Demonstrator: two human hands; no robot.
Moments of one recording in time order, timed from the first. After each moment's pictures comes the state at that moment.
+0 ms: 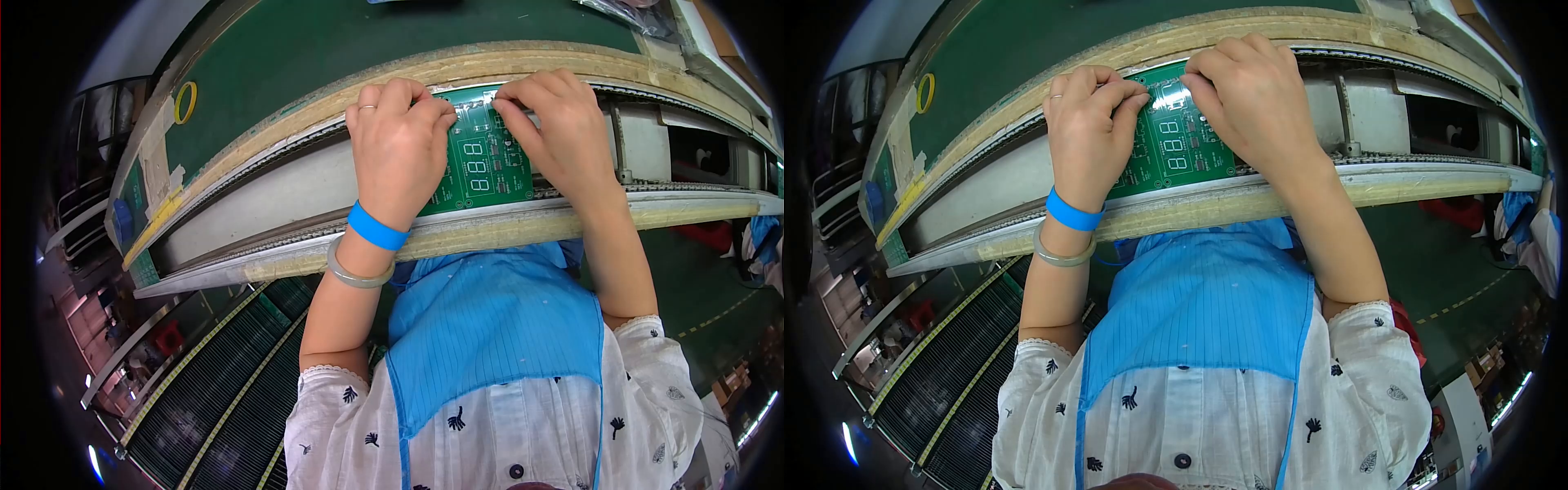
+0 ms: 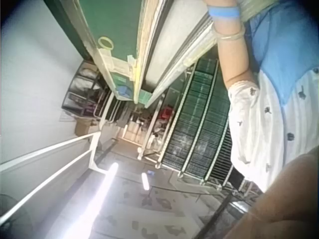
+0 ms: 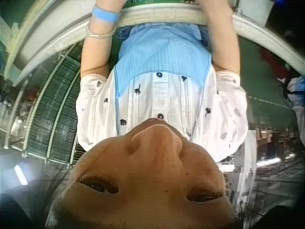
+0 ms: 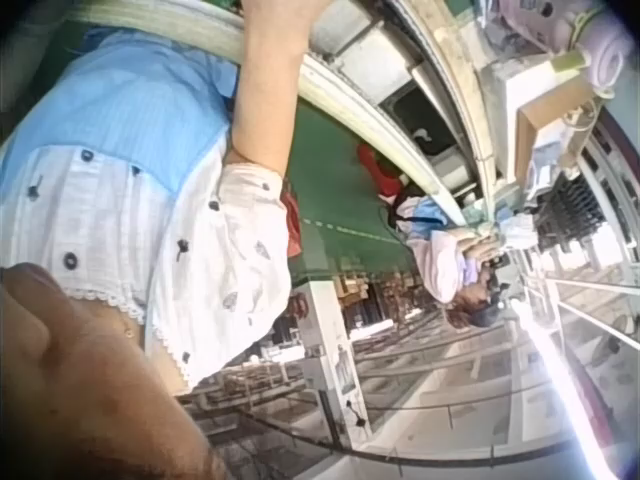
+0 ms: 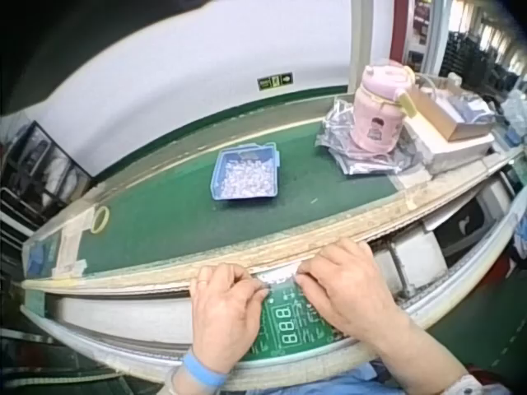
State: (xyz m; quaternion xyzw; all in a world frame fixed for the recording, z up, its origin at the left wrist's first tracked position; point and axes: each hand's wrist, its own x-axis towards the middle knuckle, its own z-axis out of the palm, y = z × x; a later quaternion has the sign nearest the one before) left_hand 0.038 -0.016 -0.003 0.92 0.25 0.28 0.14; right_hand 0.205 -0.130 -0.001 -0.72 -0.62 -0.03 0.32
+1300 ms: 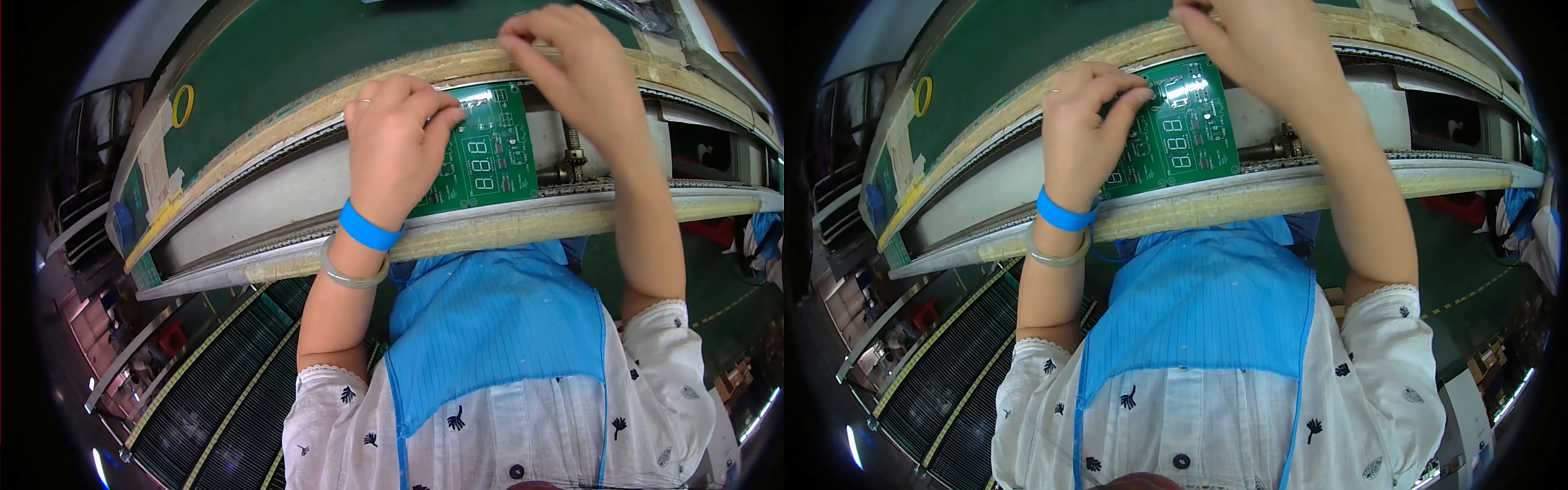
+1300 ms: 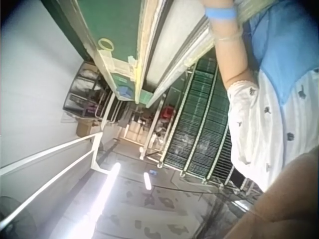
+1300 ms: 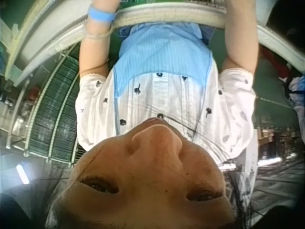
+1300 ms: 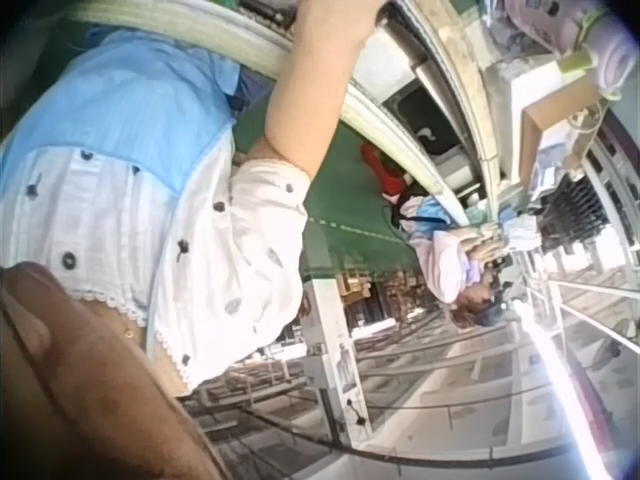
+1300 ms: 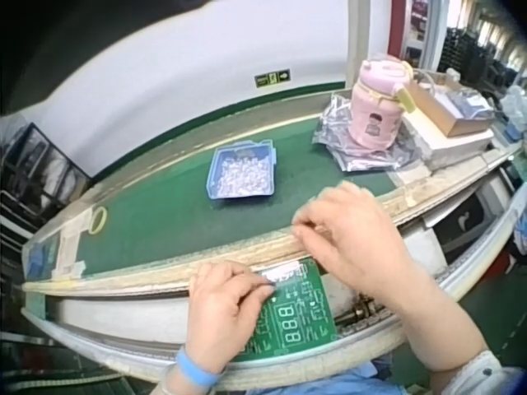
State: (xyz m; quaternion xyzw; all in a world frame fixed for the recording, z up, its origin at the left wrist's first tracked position) left_hand 0.041 -0.009 0.003 0.91 0.25 0.25 0.22; right_hand 0.246 -0.101 0.039 -0.70 -0.65 -0.03 0.30
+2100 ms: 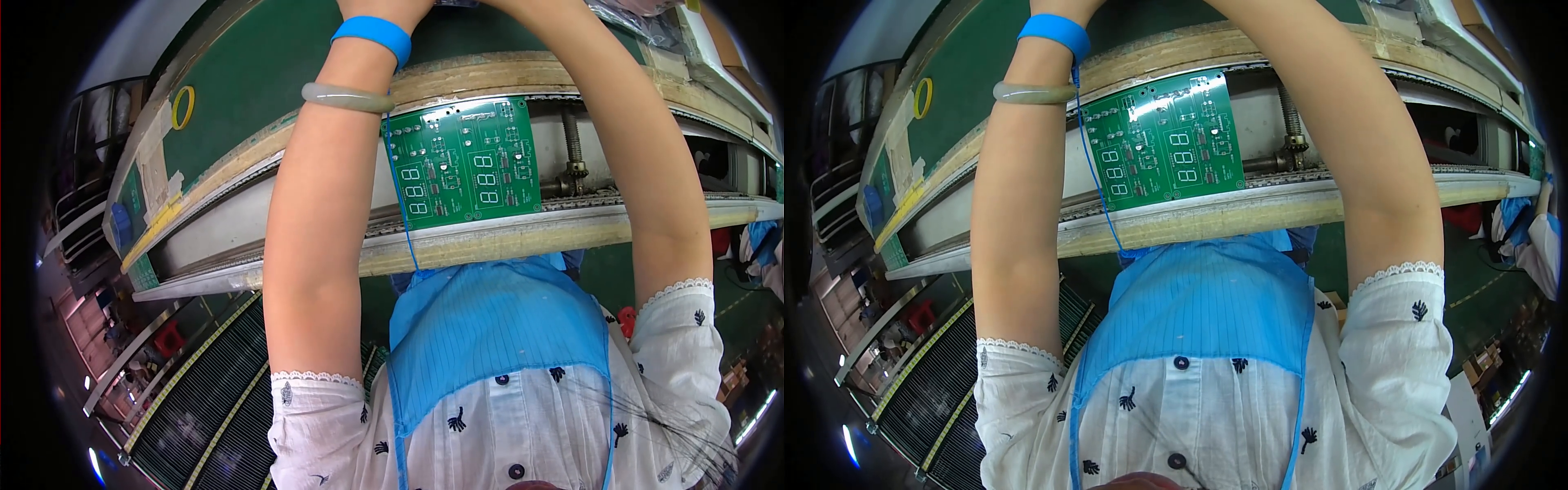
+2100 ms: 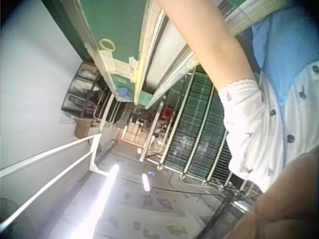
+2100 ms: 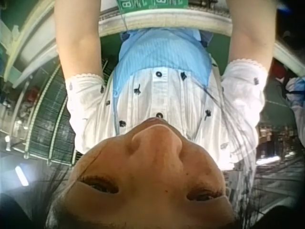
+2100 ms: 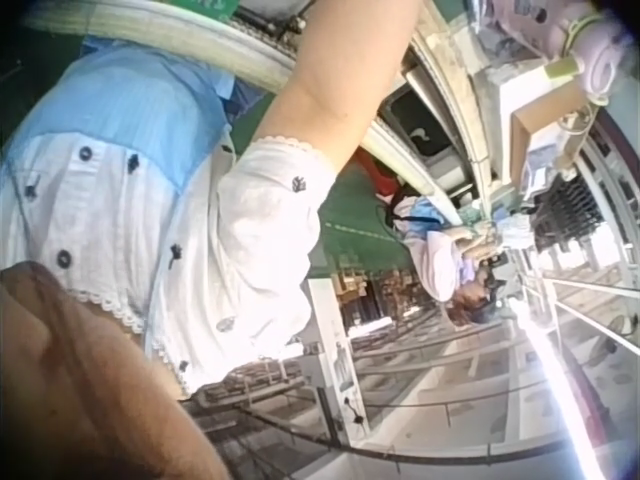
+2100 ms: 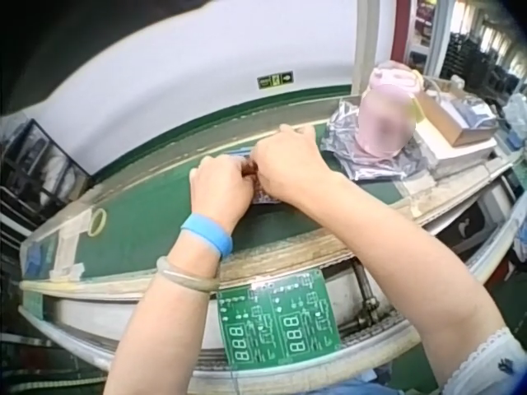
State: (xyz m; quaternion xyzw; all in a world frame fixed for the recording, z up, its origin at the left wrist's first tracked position) left_hand 0.152 0.110 0.023 0.92 0.32 0.23 0.03; right_hand 0.266 0.036 0.038 -0.78 -0.60 -0.13 0.10
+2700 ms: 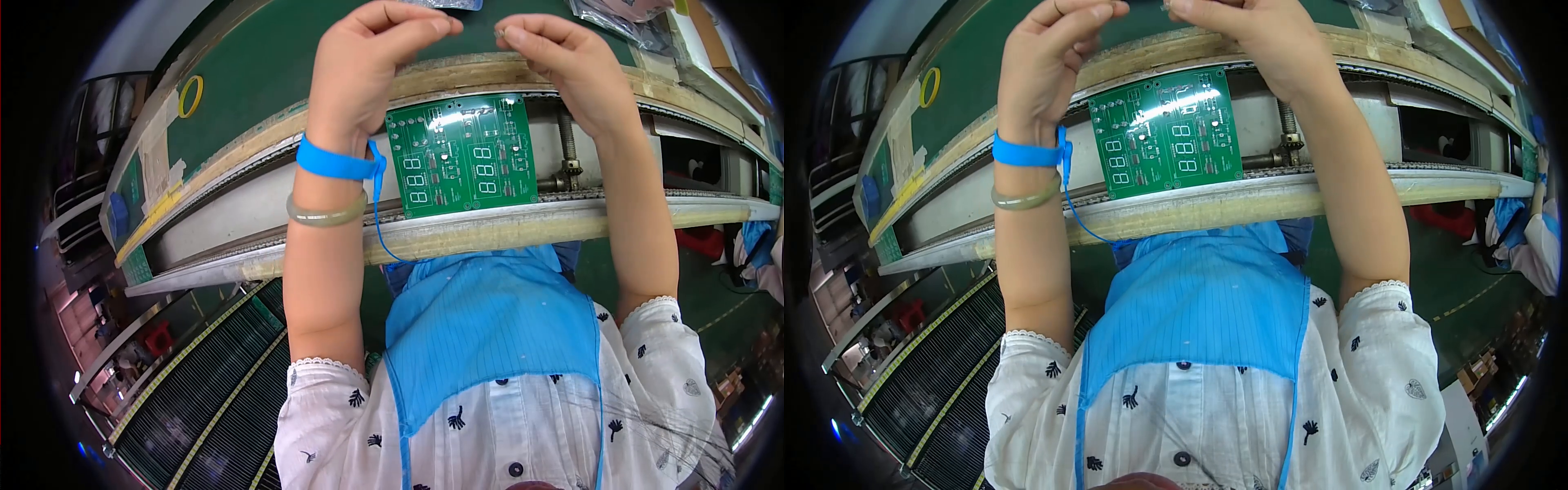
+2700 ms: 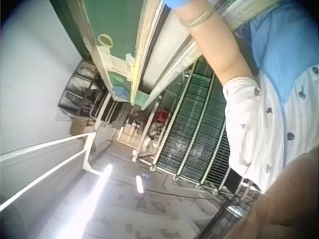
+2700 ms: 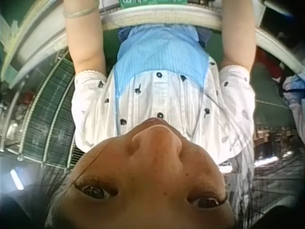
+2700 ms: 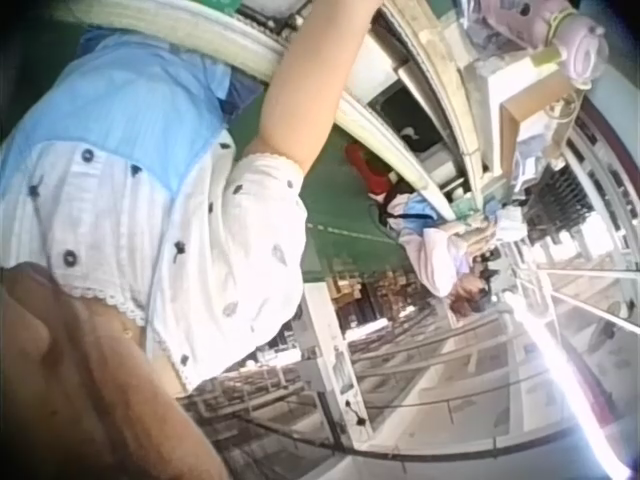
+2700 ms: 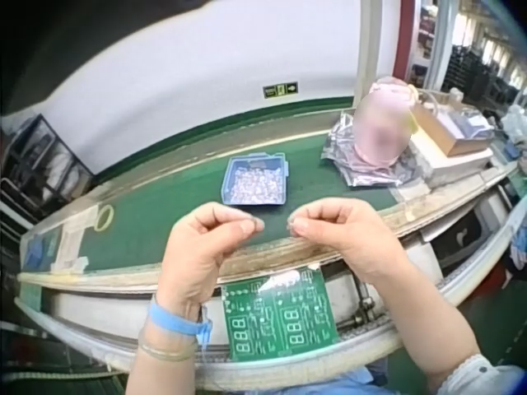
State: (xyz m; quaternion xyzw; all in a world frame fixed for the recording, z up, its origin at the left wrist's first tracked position) left_hand 0.069 0.052 0.043 0.53 0.23 0.27 0.77; right_hand 0.260 -0.087 0.015 -0.60 -0.38 0.41 0.57
